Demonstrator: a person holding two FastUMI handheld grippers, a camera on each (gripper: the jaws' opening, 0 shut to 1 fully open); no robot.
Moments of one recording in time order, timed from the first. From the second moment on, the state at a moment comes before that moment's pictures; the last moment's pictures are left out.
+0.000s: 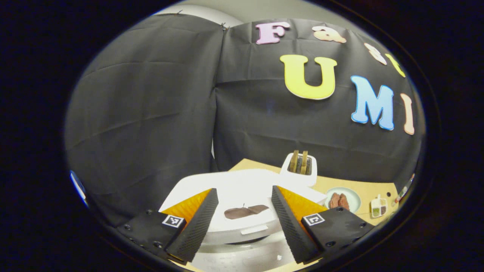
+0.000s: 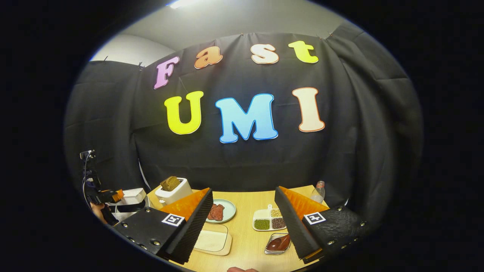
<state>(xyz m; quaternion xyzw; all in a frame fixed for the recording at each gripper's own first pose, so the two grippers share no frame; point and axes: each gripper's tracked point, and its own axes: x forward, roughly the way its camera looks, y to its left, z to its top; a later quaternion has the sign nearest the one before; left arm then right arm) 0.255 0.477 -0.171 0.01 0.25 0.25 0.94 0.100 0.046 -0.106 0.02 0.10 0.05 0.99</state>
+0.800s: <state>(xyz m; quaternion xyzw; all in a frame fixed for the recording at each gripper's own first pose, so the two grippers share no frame) 0.232 0.469 -0.231 0.00 0.37 0.22 0.90 0.096 0.057 -0.110 0.03 0.10 0.05 0.99</state>
